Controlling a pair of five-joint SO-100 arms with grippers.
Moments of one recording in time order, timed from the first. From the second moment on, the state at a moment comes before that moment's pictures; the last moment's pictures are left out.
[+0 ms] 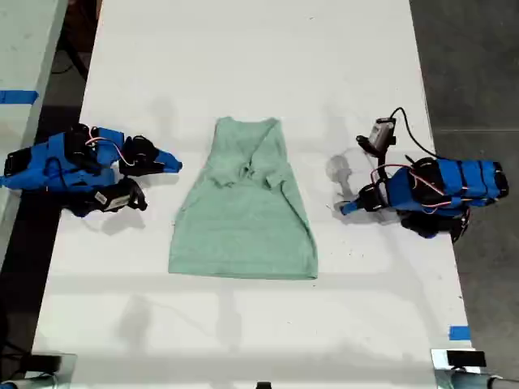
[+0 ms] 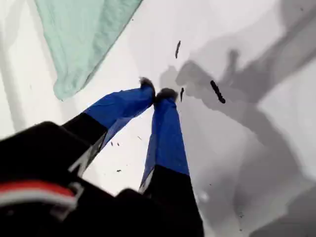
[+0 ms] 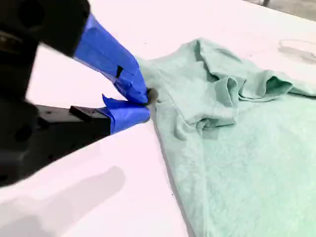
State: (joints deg) arm 0 -18.6 205.0 185.8 59.0 -8.3; arm 1 -0.1 199.9 174.5 78.0 -19.8
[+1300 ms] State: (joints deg) arm 0 -21.2 205.0 185.8 59.0 -8.3; arm 1 -8.3 125.4 133.3 61.3 2.7
